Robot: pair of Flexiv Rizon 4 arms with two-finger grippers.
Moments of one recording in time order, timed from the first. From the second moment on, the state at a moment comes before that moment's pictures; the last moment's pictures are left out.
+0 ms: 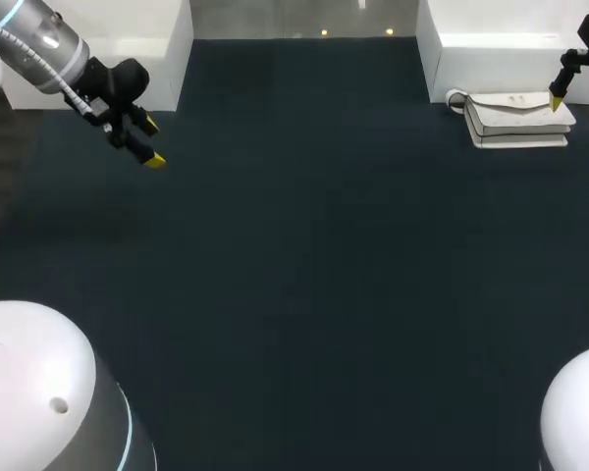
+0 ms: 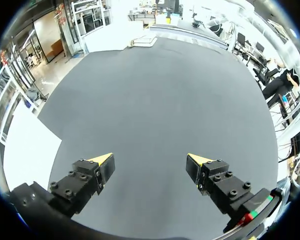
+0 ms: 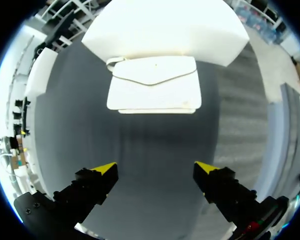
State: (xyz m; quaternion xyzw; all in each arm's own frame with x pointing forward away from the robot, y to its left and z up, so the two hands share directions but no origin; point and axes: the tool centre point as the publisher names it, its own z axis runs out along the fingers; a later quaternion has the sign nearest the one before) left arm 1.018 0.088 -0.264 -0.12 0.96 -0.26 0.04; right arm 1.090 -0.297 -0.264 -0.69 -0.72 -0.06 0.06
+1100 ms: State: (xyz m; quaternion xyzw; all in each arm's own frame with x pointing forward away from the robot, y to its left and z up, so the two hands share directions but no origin) left arm 1.033 0.068 -0.293 -0.06 0.95 -0.32 0.03; right arm 1.134 -0.335 -0.287 -0.72 -0.68 -0.10 0.08
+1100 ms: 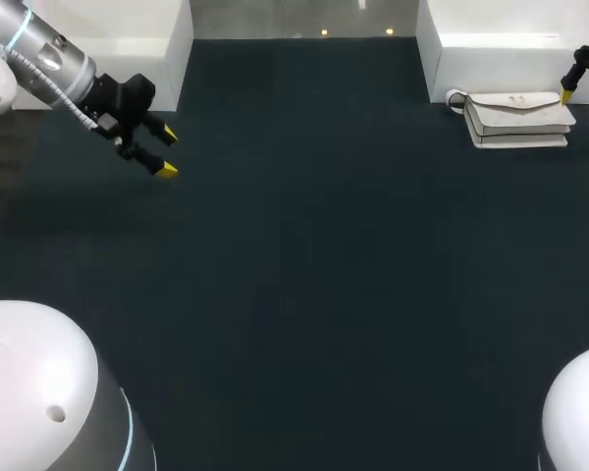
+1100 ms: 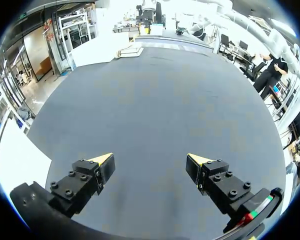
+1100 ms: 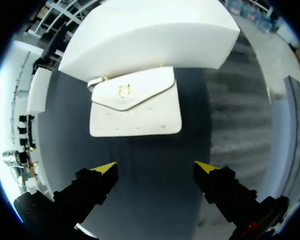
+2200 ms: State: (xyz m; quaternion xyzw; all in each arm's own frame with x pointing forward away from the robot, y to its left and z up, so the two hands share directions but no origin) left arm 1.034 0.068 -0.293 -0.06 0.95 -0.32 0.03; right arm 1.197 -0.351 -0.343 -0.75 -0.60 -0.29 0.08
